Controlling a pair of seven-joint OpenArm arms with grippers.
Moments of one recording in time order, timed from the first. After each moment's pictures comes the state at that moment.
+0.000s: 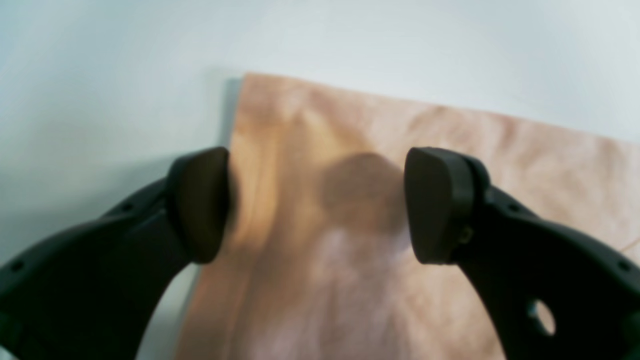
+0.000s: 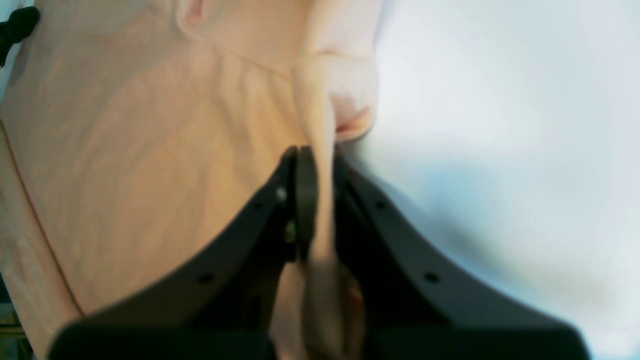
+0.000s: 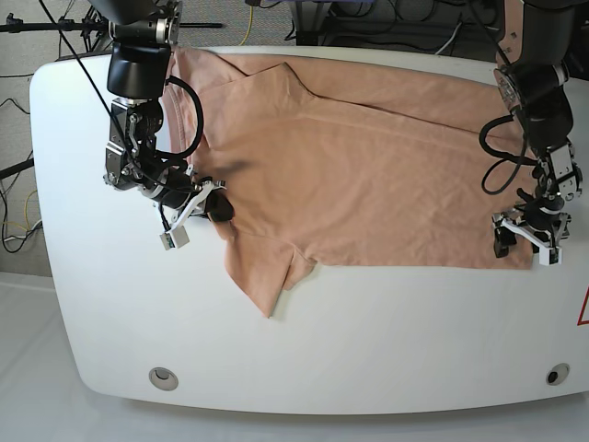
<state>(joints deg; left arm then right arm) -25.9 -23.5 -27.8 29.8 6.1 -33.6 3.3 10.5 9.8 11.8 61.5 30.6 37.5 -44.1</state>
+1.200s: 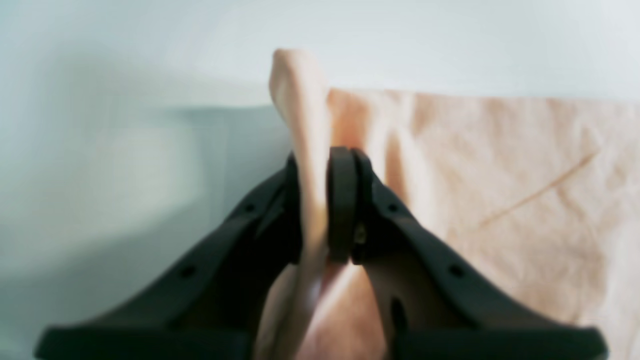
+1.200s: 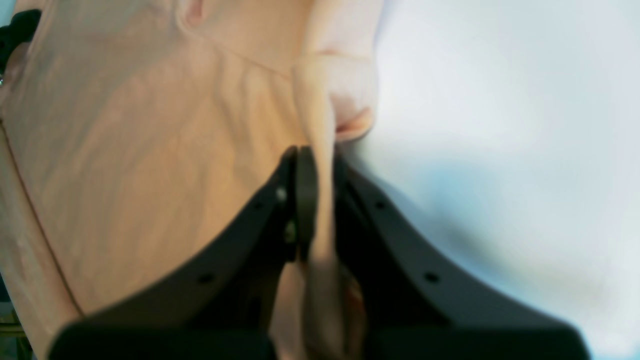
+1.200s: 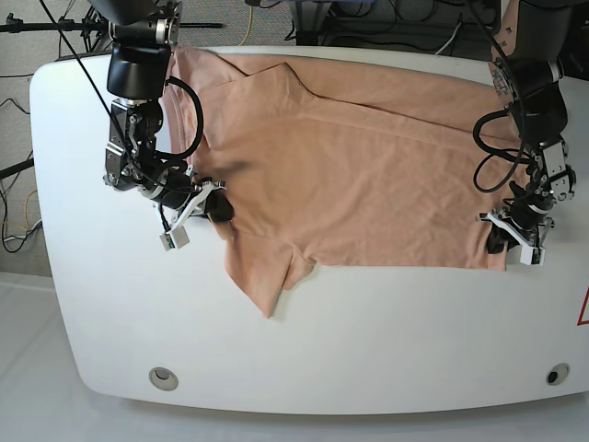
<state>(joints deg) -24.0 -22.0 -24.9 34.6 6.0 -41.7 6.0 10.9 9.9 11.7 61.4 30.5 37.6 -44.3</state>
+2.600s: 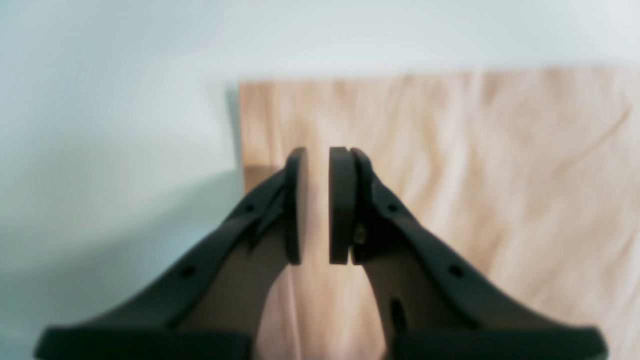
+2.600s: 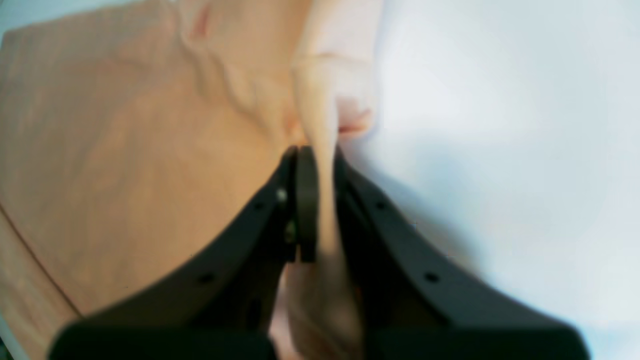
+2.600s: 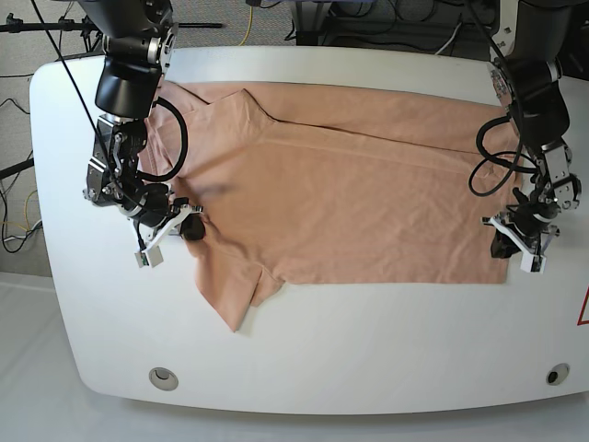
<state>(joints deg) -23.3 -21.9 -24.9 39.0 6.2 -41.7 10.8 14.9 10.9 17.6 61.1 27.9 36.1 -48.0</state>
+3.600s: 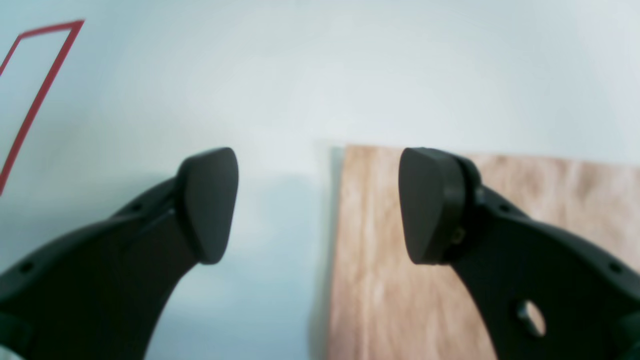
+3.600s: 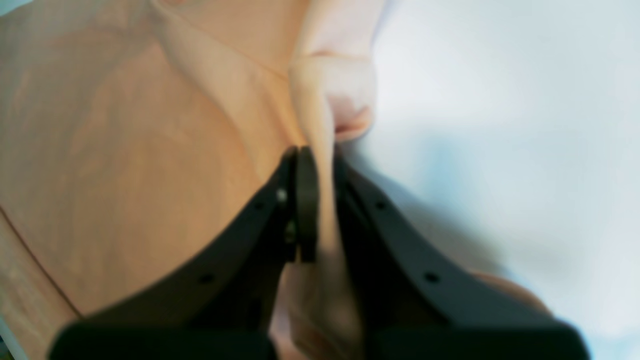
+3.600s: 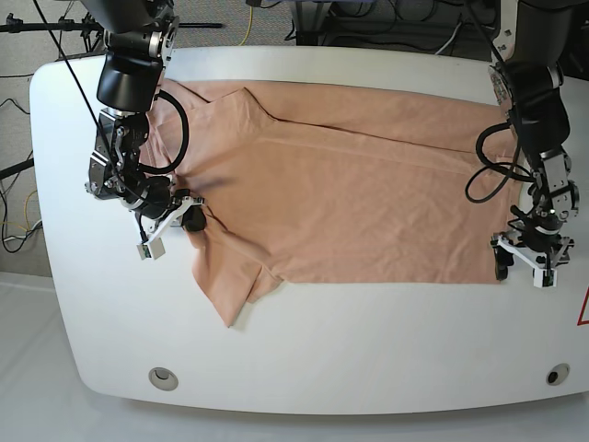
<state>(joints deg) -25.9 -21.6 -21.4 38.9 6.2 -27.7 3.8 14.0 10.7 17.4 61.0 27.7 36.2 -48.0</state>
